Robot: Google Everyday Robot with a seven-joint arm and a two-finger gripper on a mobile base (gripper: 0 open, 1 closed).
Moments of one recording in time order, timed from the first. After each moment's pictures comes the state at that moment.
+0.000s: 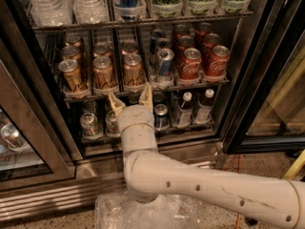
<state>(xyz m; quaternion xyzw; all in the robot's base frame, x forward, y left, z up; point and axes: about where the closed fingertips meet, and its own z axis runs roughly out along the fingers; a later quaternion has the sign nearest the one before) 0.588 0.052 0.835 -0.10 0.68 0.01 0.73</state>
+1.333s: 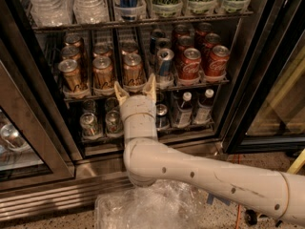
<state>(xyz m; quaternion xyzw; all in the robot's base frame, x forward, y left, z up) 0.623 0.037 0.841 -0.09 0.67 -0.03 0.74</state>
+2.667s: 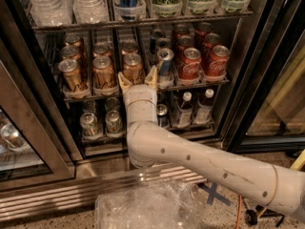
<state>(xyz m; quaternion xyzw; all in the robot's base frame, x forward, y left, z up) 0.670 0.031 0.840 -0.07 0.67 -0.03 0.74</state>
